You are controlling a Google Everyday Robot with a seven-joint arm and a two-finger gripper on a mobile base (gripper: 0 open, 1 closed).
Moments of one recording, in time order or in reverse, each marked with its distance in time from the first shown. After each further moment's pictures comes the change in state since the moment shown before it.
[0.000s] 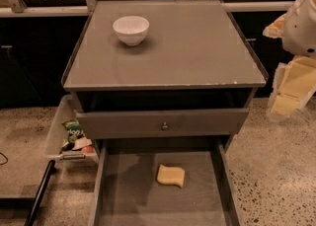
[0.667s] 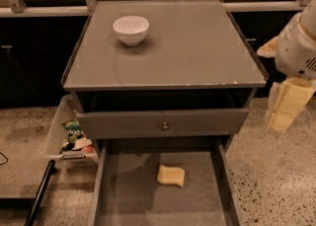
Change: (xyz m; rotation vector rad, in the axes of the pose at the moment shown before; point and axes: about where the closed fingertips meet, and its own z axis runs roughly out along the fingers) arm 0.011 0.014 0.033 -0.063 0.006 -0.003
